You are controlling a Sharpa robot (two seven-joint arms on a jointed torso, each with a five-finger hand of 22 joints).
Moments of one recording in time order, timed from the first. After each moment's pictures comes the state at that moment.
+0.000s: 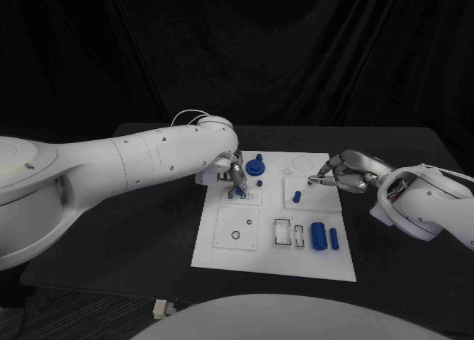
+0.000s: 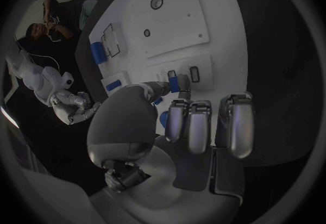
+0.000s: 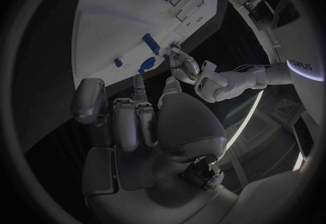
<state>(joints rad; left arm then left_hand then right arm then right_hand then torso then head) 1.32 -0.37 -0.21 1.09 -0.96 0.40 -0.66 1.12 -0.13 0.64 0.24 0.35 1.01 0.04 0.33 1.20 1.47 -0.05 1.45 1.31 1.47 -0.09 1.56 1.31 0.04 1.47 0.02 1.42 1.31 1.21 -1.00 -0.21 1.63 -1.20 -0.36 -0.10 1.21 0.15 -0.33 0.29 0.33 0.86 0.10 0.38 0.23 1.46 0.03 1.56 1.31 1.47 -0.04 1.49 1.31 0.09 1.39 0.06 1.10 1.31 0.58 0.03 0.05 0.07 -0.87</state>
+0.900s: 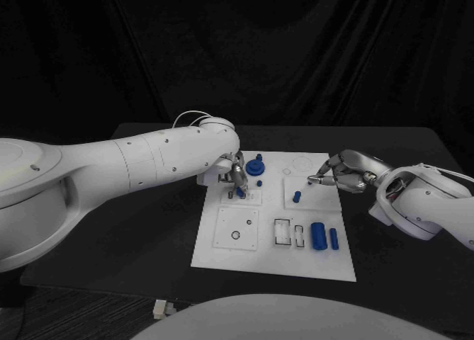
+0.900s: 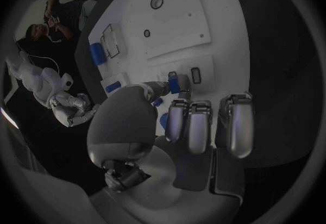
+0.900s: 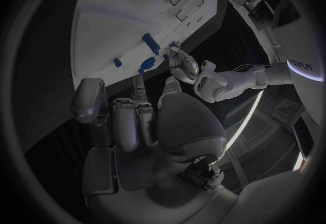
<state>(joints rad) 1.31 -0.35 -0.21 1.08 -0.97 0.42 -0.66 1.12 -0.13 0.63 0.23 0.35 1.01 0.04 0.32 1.19 1.47 -0.05 1.45 1.31 1.47 -0.09 1.56 1.31 0.04 1.47 0.02 1.42 1.31 1.21 -1.00 -0.21 1.63 -1.20 -0.36 -0.10 1.22 0.16 -0.33 0.29 0.33 0.86 0.10 0.38 0.22 1.46 0.03 1.56 1.31 1.47 -0.04 1.49 1.31 0.09 1.39 0.06 1.09 1.31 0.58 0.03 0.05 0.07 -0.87</state>
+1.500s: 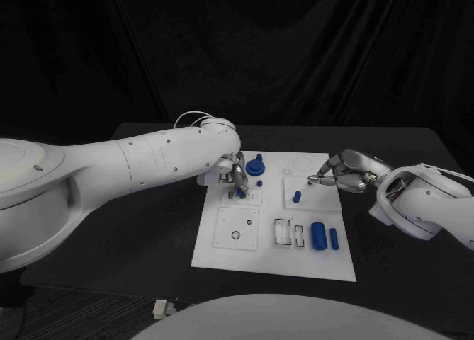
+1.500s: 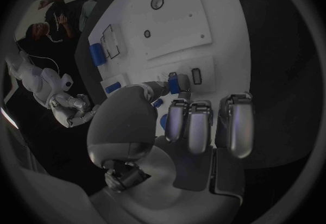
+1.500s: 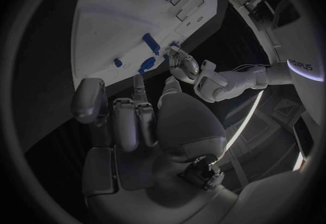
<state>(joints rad) 1.30 -0.35 -0.21 1.07 -0.97 0.42 -0.66 1.12 -0.13 0.63 0.22 0.35 1.01 0.03 0.31 1.19 1.47 -0.05 1.44 1.31 1.47 -0.09 1.55 1.31 0.04 1.47 0.02 1.42 1.31 1.21 -1.00 -0.21 1.63 -1.20 -0.36 -0.10 1.22 0.16 -0.33 0.29 0.33 0.86 0.10 0.38 0.23 1.46 0.03 1.56 1.31 1.47 -0.04 1.49 1.31 0.09 1.39 0.06 1.09 1.31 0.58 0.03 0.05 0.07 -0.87</state>
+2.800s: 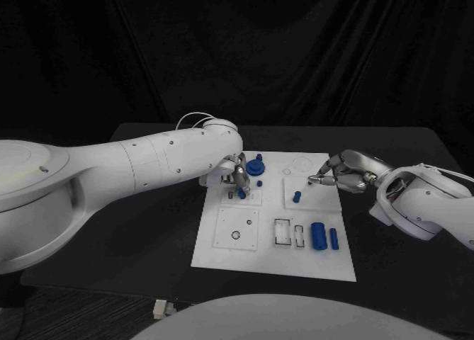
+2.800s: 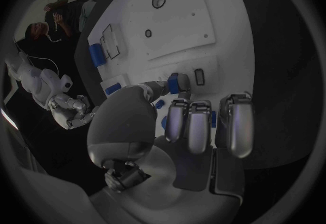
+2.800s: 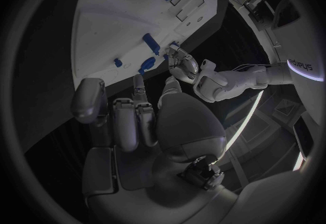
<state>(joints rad) 1.30 -0.33 -0.20 1.06 -0.97 0.42 -0.66 1.11 -0.12 0.63 0.20 0.36 1.02 0.03 0.31 1.19 1.47 -0.05 1.44 1.31 1.47 -0.09 1.55 1.31 0.04 1.47 0.02 1.41 1.31 1.21 -1.00 -0.21 1.63 -1.20 -0.36 -0.10 1.22 0.16 -0.33 0.29 0.33 0.86 0.10 0.38 0.23 1.46 0.03 1.56 1.31 1.47 -0.04 1.49 1.31 0.09 1.39 0.06 1.09 1.31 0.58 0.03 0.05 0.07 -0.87</state>
